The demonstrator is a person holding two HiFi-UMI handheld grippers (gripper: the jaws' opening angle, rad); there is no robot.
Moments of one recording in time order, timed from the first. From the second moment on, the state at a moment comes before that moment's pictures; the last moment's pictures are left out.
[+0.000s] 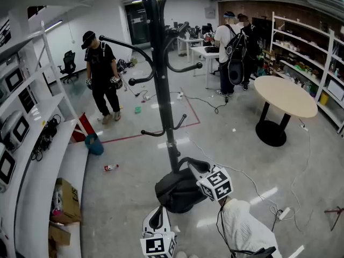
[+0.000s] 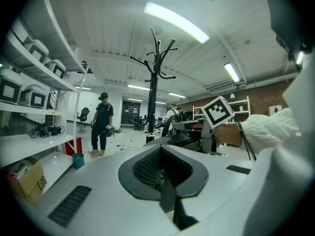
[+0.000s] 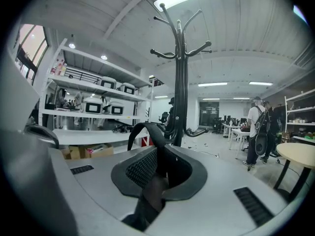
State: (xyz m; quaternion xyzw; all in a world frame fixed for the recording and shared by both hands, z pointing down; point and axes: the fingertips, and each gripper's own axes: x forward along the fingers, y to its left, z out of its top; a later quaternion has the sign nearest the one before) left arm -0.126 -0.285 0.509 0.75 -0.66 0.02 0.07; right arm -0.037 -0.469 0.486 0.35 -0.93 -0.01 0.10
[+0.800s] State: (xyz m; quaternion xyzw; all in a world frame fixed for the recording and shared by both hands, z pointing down) left arm -0.055 -0.270 0.474 0.78 -0.63 -0.01 0.06; right arm 0.044 -0.356 0.477 0.42 -0.90 0.02 0.07
